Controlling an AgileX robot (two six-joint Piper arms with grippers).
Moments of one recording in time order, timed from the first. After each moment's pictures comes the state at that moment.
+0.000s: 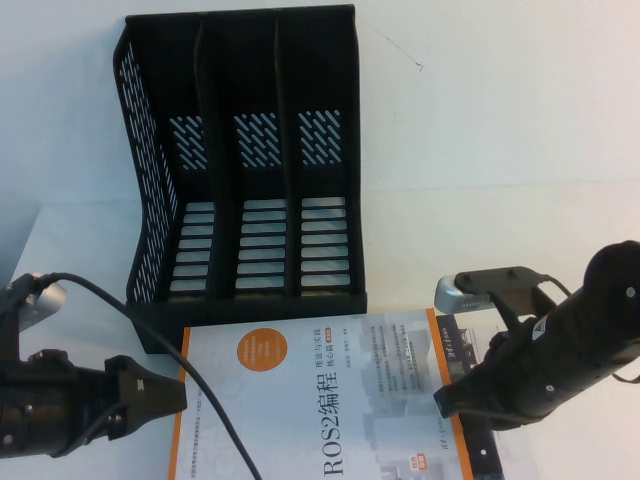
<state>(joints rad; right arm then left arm) 0.51 1.67 -0.91 0.43 0.64 -0.13 -0.02 1.16 -0.55 -1.02 0.80 0.60</state>
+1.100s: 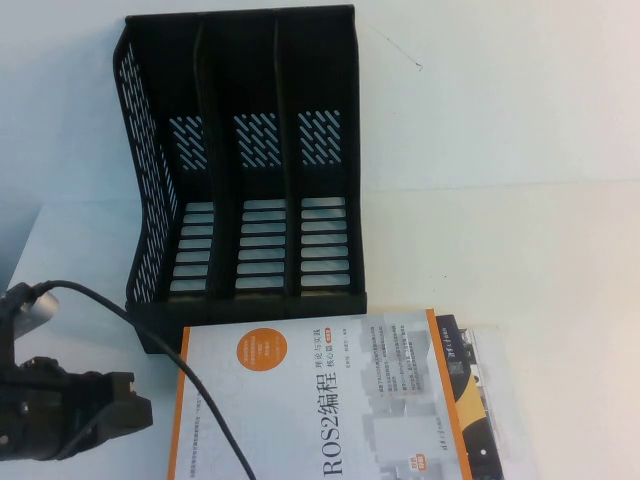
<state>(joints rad) 0.51 0.91 -0.91 -0.22 0.99 0.33 -0.01 1.19 -0.55 -0.93 0.76 0.51</state>
